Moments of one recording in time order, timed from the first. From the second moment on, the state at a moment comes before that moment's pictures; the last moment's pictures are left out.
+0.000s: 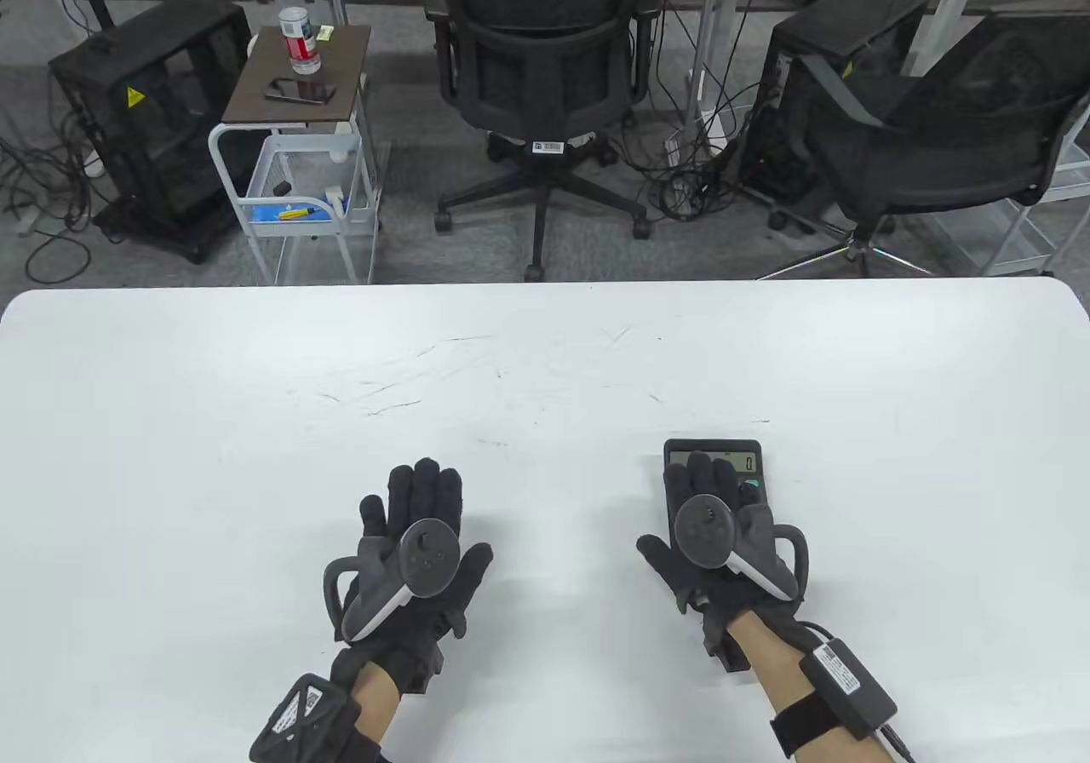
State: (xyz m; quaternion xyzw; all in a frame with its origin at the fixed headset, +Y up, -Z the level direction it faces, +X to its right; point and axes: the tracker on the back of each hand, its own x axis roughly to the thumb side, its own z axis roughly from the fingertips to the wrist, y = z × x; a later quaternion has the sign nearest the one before) left_hand -0.181 -0.714 -0.333 0.00 -0.06 0.10 0.99; right_hand 0.151 -0.742 -0.363 0.06 0.02 0.99 0.11
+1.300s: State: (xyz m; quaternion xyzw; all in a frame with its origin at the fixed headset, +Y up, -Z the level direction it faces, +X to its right) left_hand -0.176 -0.723 -0.334 -0.04 -0.05 0.10 0.99; right_hand 0.167 -0.767 -0.422 -0.11 0.09 0.99 0.05
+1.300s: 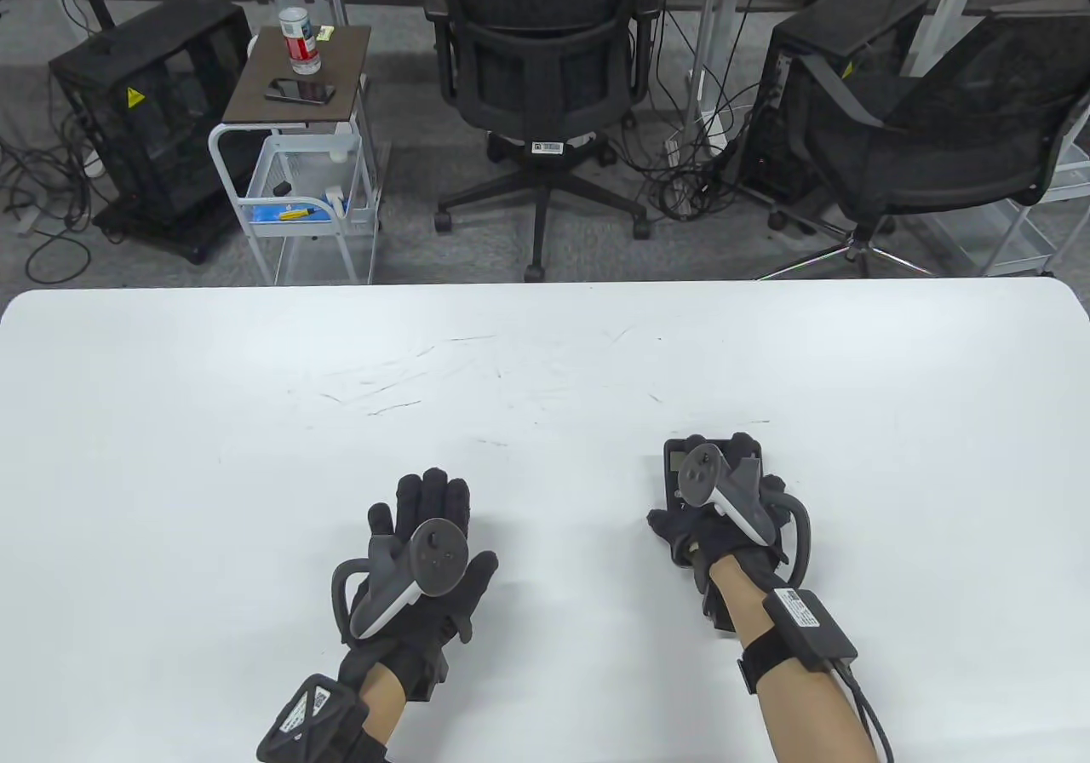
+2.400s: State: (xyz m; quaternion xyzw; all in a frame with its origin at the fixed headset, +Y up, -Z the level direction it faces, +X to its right) left_hand -0.181 -0.722 -0.335 -0.03 -0.05 0.12 0.99; right_hand -0.011 -0.762 -0.420 -0.06 0.08 0.99 0.04
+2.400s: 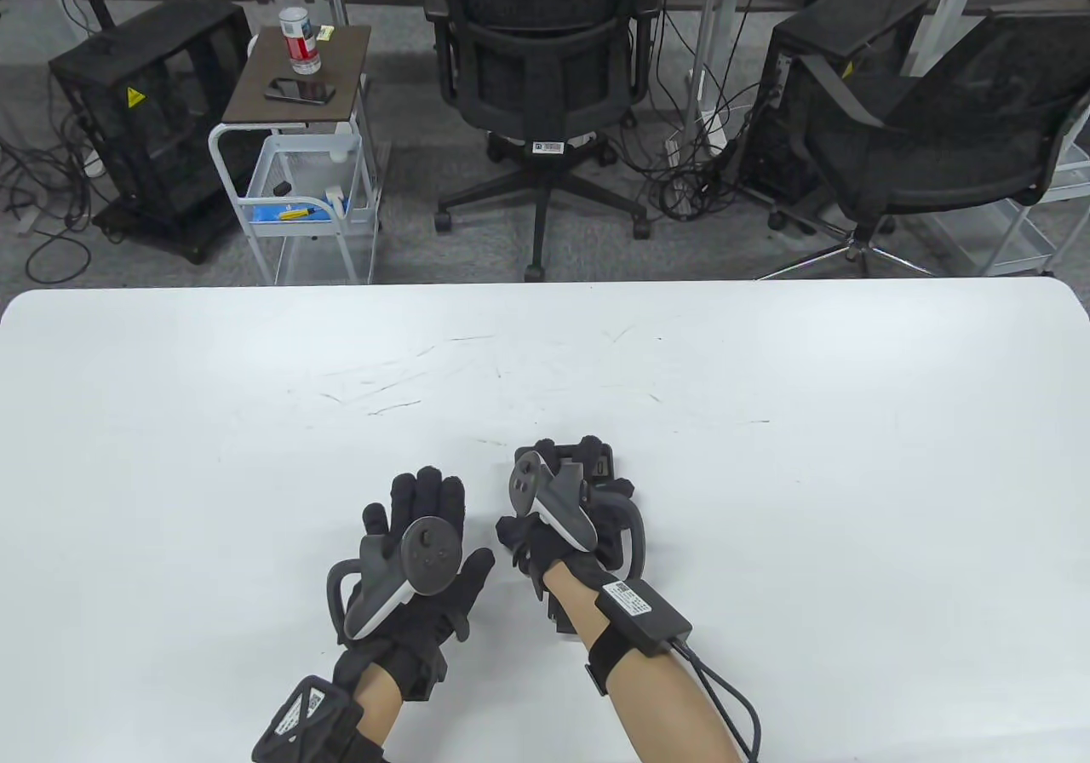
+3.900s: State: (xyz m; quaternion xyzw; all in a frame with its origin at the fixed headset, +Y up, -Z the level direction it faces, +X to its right) left_hand -0.174 -0.729 -0.334 -0.05 -0.06 0.10 0.99; right_hand 0.064 -0.767 -0.357 0.09 0.12 0.98 0.09
